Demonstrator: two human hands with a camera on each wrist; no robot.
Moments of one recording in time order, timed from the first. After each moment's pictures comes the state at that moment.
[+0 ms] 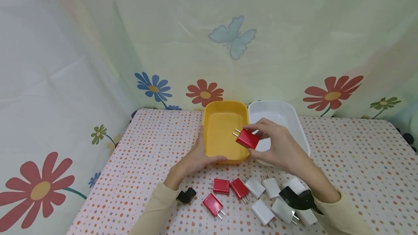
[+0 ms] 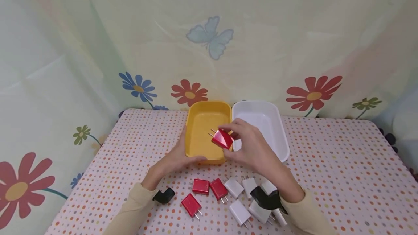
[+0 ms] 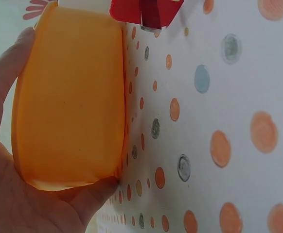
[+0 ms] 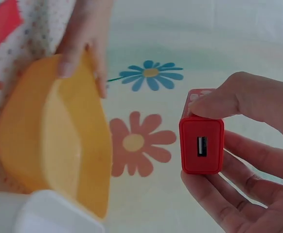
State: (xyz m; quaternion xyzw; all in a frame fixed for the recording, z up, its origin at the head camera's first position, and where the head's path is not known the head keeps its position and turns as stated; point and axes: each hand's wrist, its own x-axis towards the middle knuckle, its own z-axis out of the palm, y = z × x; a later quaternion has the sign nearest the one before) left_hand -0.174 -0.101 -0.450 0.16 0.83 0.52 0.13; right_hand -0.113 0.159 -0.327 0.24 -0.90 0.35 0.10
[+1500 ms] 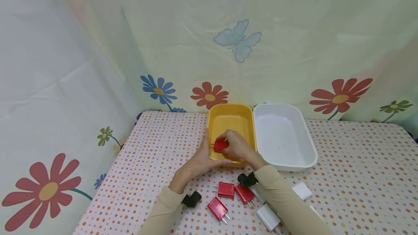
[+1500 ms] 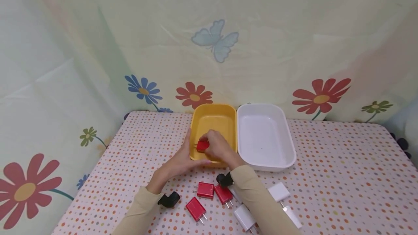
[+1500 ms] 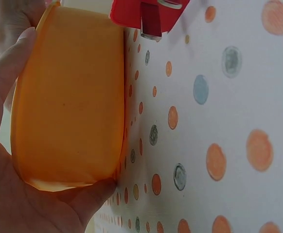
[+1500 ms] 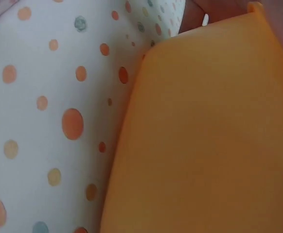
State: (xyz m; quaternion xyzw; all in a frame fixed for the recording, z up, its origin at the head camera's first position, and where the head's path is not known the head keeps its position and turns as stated) left_hand -0.176 -0.104 -0.453 0.16 0.84 0.50 0.13; right_hand -0.207 0.071 -0.428 0.16 -0.93 0.32 -0.08
